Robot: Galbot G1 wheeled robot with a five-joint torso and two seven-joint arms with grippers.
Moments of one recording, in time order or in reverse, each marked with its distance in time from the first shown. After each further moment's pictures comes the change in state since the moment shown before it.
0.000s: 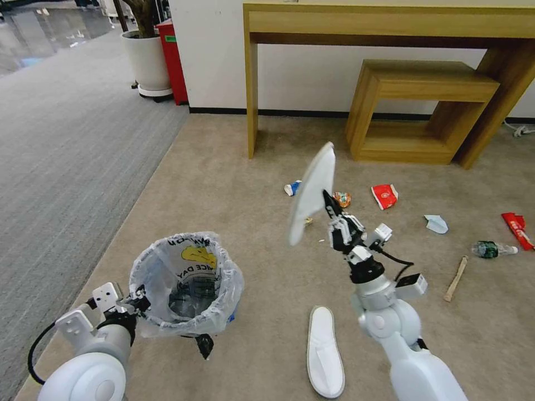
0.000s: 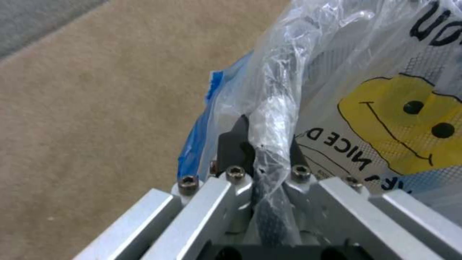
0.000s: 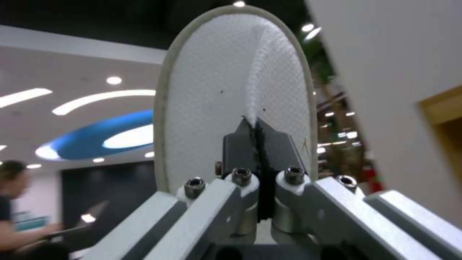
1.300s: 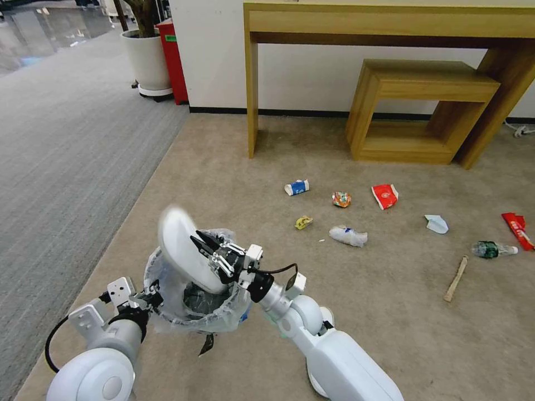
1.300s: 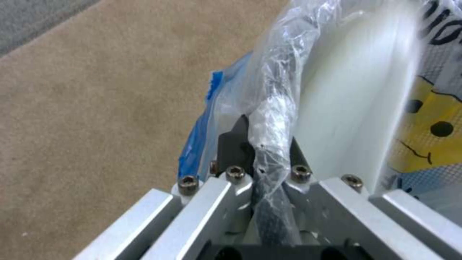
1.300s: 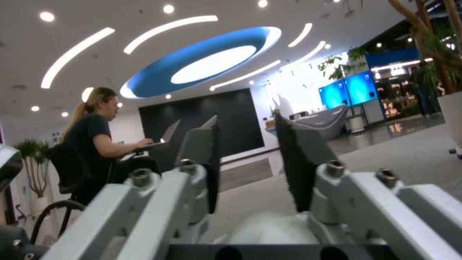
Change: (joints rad) left arm -0.011 0.014 0.023 -0.039 -0.003 0.012 0.009; right arm 0.190 0.079 -0.382 -0.321 -0.140 -0.004 -0.014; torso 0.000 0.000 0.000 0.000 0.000
